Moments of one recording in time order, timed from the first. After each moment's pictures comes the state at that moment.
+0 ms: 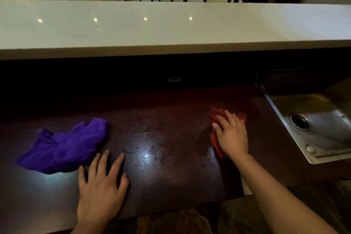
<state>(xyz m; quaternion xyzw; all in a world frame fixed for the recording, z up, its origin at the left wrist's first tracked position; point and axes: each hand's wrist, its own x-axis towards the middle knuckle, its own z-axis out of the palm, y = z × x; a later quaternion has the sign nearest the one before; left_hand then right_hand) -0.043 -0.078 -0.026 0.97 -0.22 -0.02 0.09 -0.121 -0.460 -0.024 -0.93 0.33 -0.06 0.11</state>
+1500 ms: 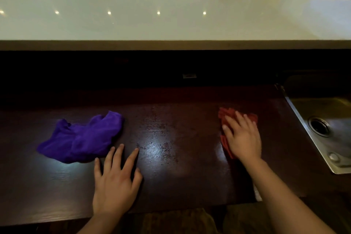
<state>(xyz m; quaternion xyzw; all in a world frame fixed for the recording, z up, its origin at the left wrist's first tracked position) -0.040 -0.074 -0.029 0.97 -0.22 -0.03 0.08 -0.115 -0.442 -0.022 -0.95 0.31 -0.03 0.07</state>
